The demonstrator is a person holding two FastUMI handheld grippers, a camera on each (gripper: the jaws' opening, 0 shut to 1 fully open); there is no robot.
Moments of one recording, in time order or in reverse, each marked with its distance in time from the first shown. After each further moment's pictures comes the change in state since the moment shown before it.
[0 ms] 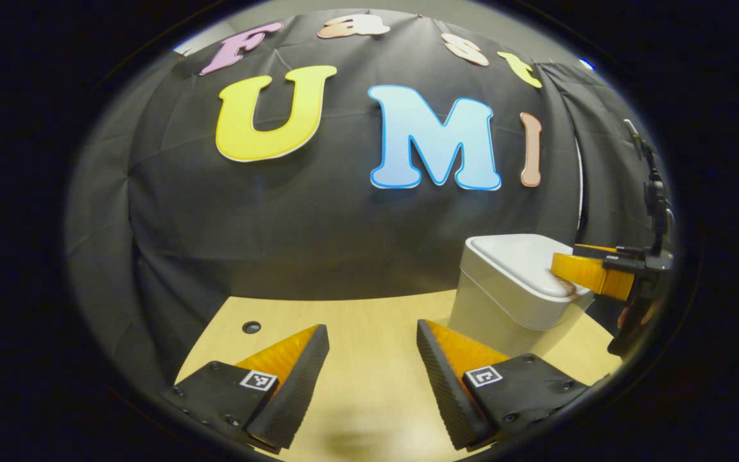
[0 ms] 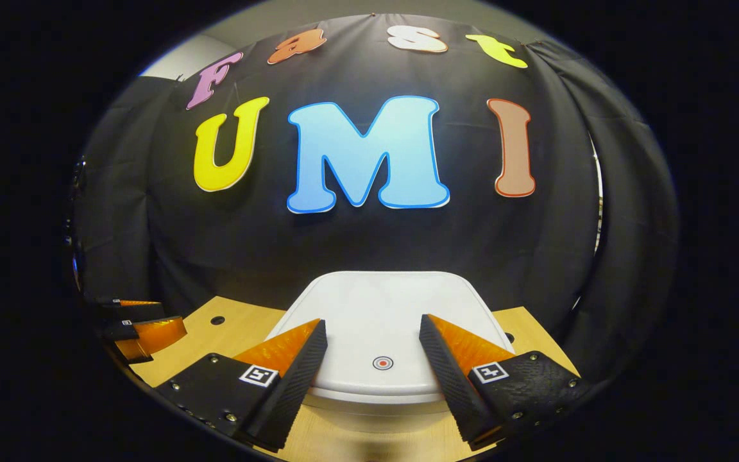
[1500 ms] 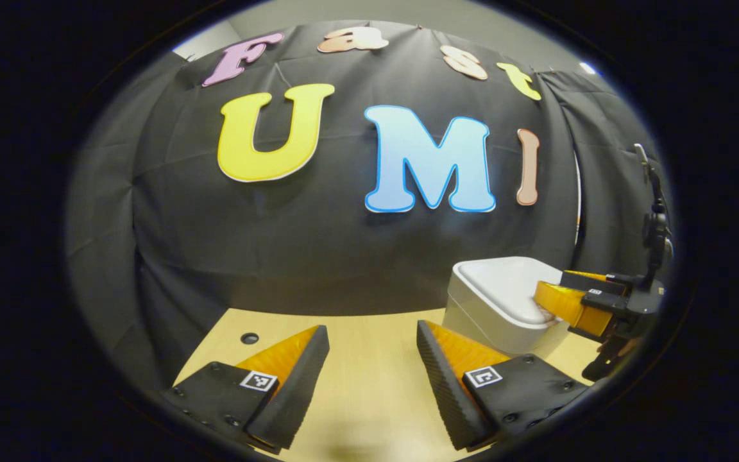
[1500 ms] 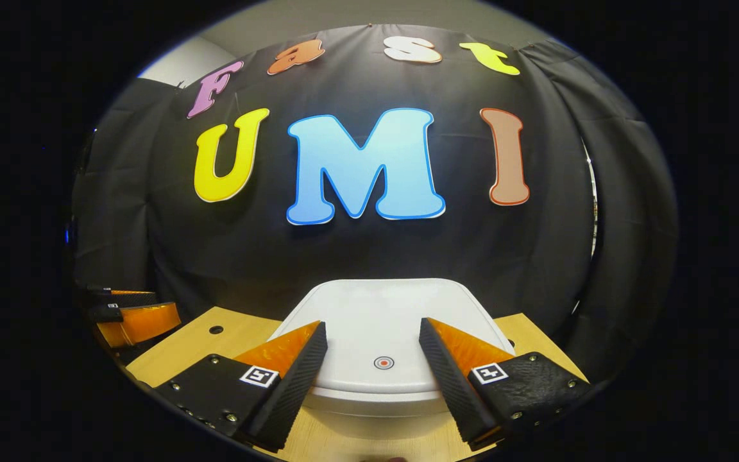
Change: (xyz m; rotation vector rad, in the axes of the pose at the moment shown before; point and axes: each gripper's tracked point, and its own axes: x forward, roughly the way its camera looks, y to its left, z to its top) left arm -0.020 -0.019 0.037 -0.010 -0.082 0.012; right arm -0.008 0.000 0.005 0.034 -0.057 -0.012
